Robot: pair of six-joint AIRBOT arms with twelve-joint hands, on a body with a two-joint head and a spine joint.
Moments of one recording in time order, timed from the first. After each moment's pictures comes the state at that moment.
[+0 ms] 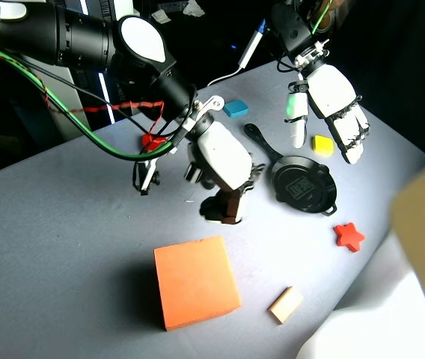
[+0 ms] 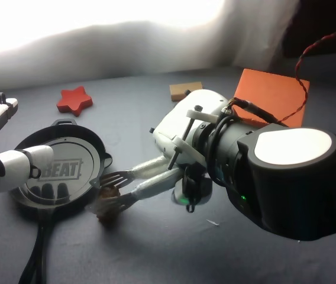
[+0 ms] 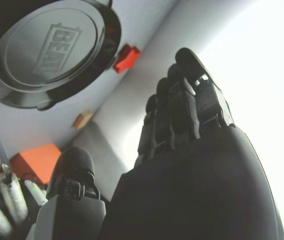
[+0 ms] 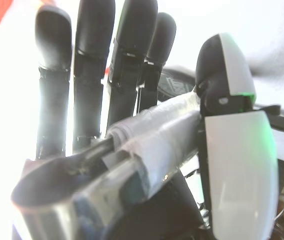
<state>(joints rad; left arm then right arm) 0.74 -0.77 0.75 -1.12 -0.93 1.70 -0.21 -1.46 0.93 -1.35 -0.84 0.09</state>
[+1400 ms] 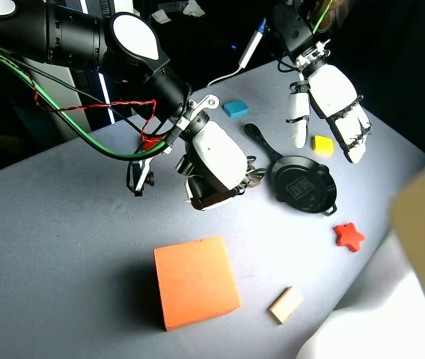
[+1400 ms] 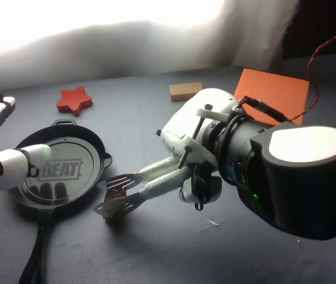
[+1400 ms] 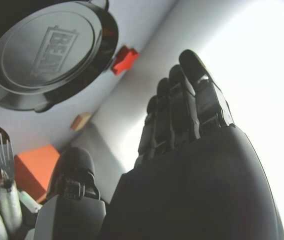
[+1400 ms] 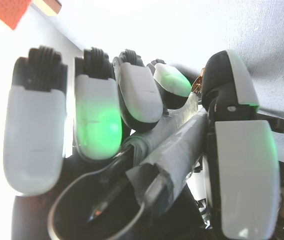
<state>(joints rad) 0.75 -0.77 0.75 -1.12 -0.94 1.70 -0.21 -1.42 0.91 -1.35 -0.83 0.08</state>
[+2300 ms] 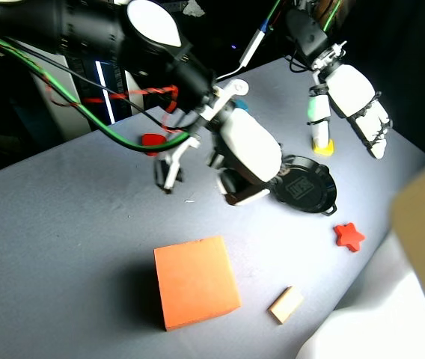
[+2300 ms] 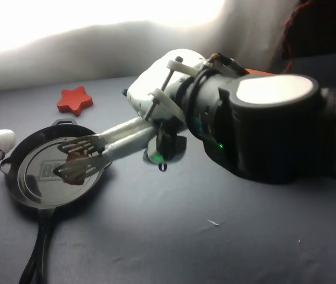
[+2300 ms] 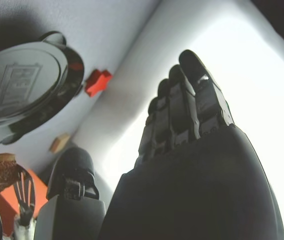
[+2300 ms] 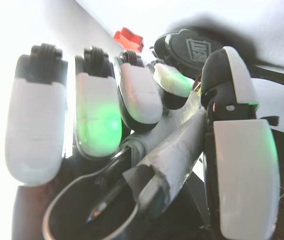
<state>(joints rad) 0.78 -0.77 0.87 -1.14 -0.93 1.70 -0.12 -1.52 1.07 -1.35 -0.71 0.12</state>
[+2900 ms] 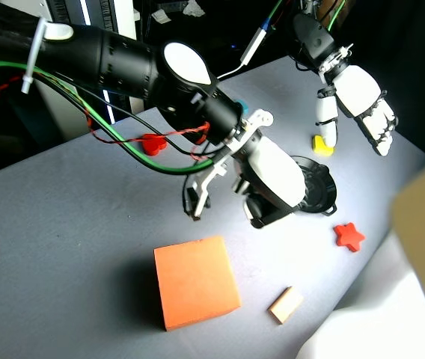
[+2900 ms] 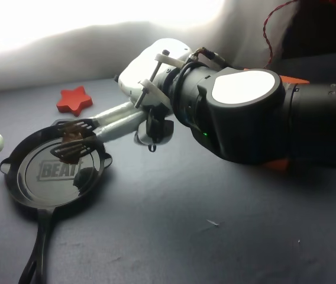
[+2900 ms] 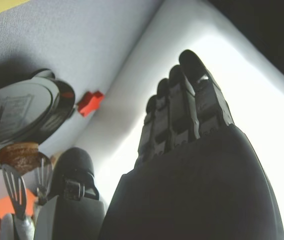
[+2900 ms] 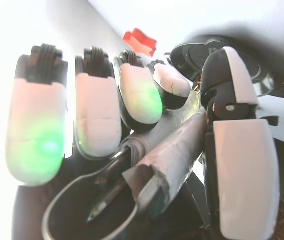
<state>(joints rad) 0.82 -0.77 0.90 -1.15 -0.93 1.67 -0.16 -1.61 1.25 -1.53 -0.60 0.24</state>
